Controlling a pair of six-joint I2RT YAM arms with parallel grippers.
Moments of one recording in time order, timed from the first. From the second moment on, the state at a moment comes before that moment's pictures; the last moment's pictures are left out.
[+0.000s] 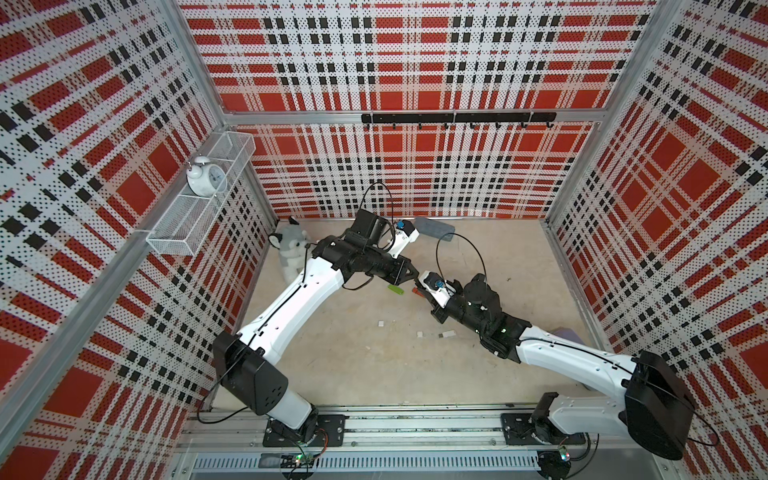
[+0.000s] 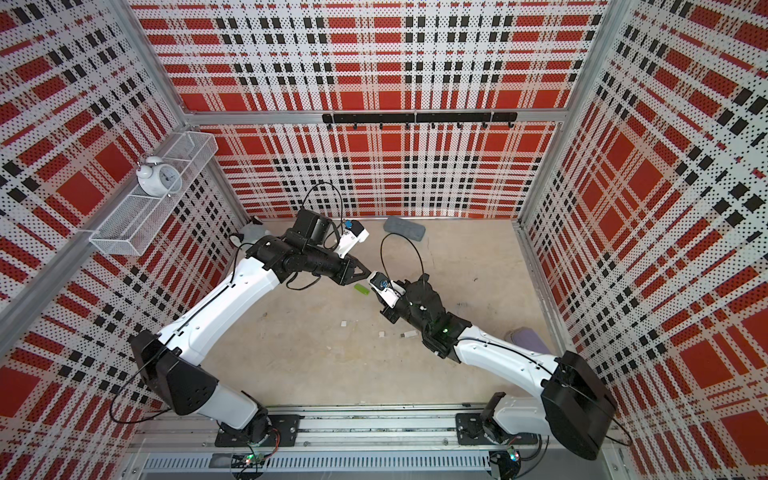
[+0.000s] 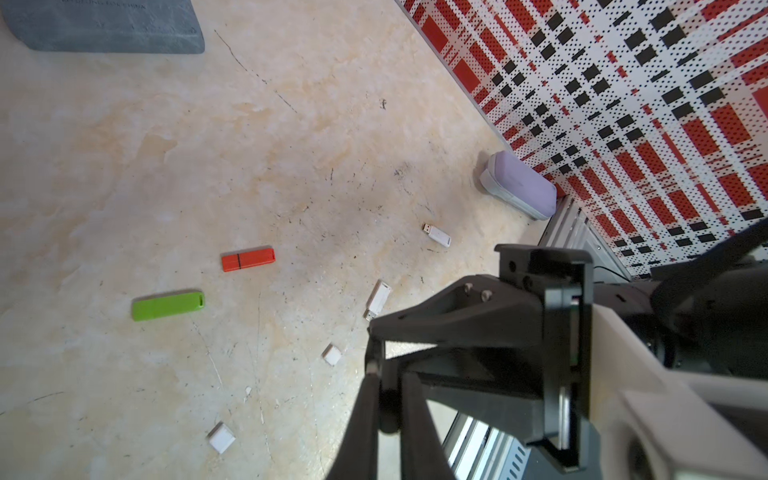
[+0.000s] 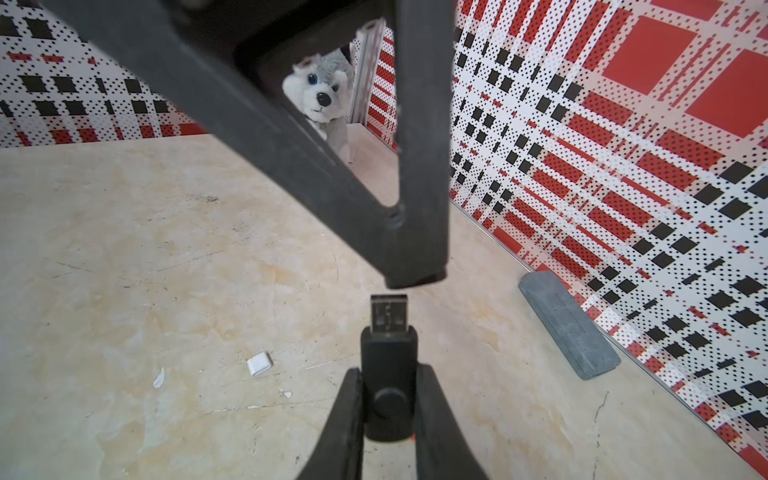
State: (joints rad) left arm -0.55 1.56 1.60 -0.90 0.53 -0.06; right arm 0.82 1.26 0.73 0.31 0.04 -0.28
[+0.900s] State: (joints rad) left arm -0.56 1.61 1.64 -0.98 0.52 0.02; right arm 0.82 1.26 0.74 0.27 0.02 -0.30
